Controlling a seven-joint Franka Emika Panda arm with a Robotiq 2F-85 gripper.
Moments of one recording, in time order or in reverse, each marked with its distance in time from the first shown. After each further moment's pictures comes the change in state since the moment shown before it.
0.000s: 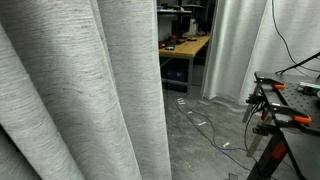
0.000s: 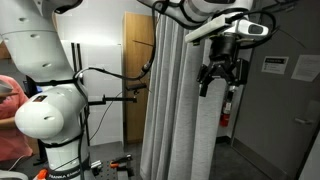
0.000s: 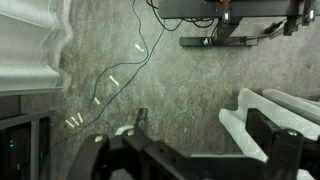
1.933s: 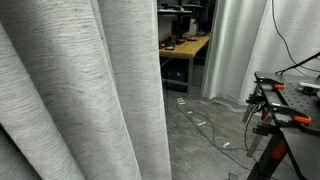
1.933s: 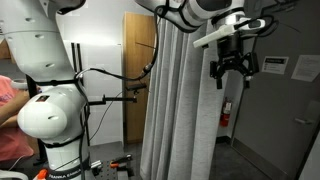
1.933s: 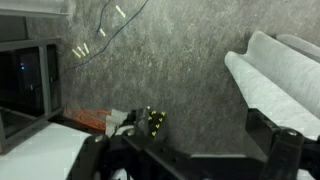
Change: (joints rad) arm 0.055 0.036 0.030 0.024 0.012 0.311 -0.001
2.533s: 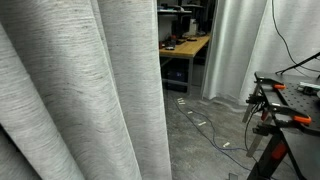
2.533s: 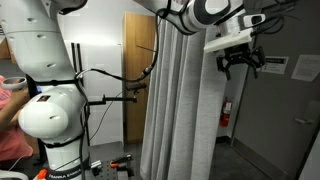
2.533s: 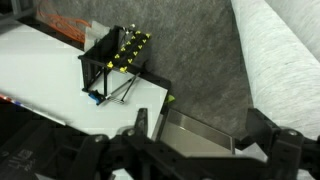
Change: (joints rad) arm 0.023 0.014 -0.008 -0.044 0.196 0.405 -0.282
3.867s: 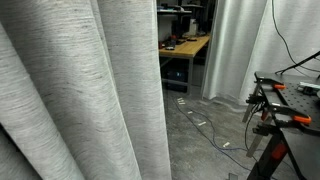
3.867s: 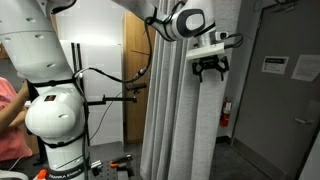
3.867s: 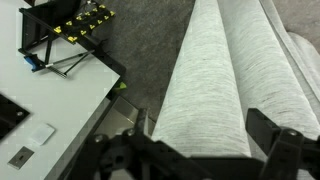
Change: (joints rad) arm 0.127 -0.053 0.071 -0.117 0.065 0.015 -0.151
